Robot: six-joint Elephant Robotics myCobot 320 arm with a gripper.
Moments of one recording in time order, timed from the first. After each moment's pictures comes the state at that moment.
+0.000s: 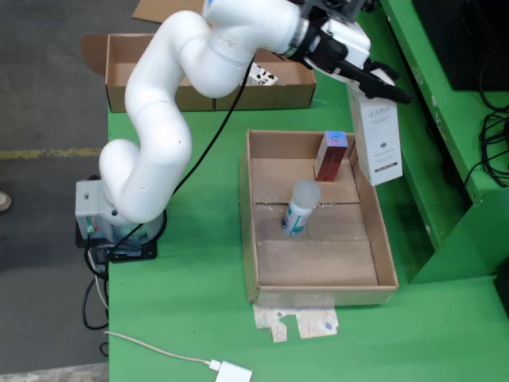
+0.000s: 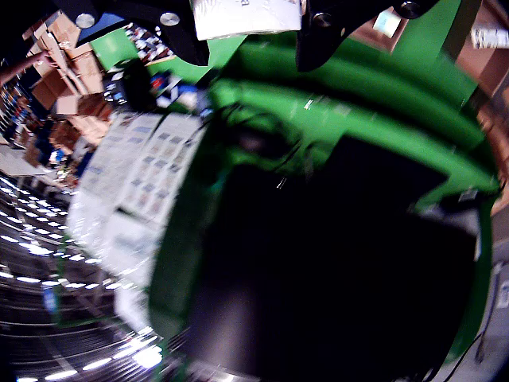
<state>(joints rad) 0.27 -0.37 -0.18 0.13 1.13 -0.15</state>
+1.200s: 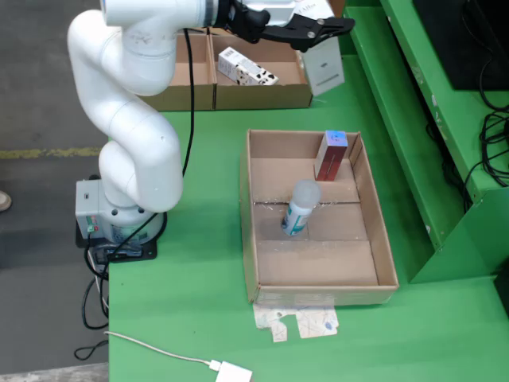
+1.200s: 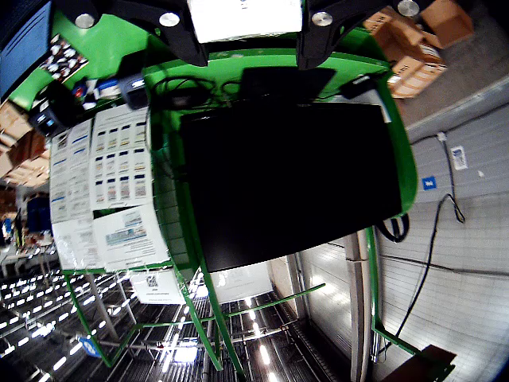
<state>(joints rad) 0.68 0.03 -0.02 -0.11 0.99 0.22</state>
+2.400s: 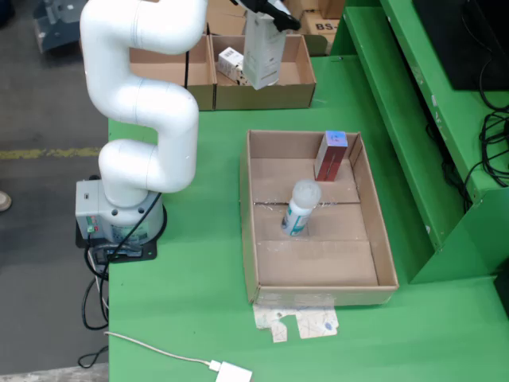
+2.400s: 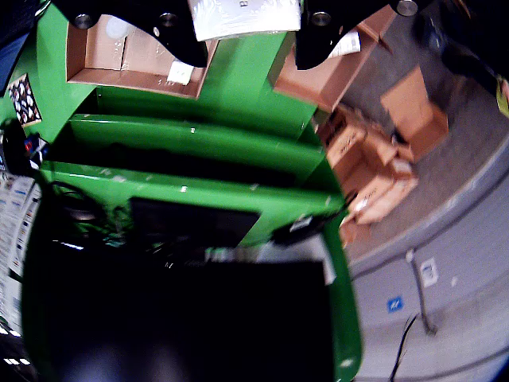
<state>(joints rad) 1.23 -0.11 -0.02 -0.66 0.90 0.68</state>
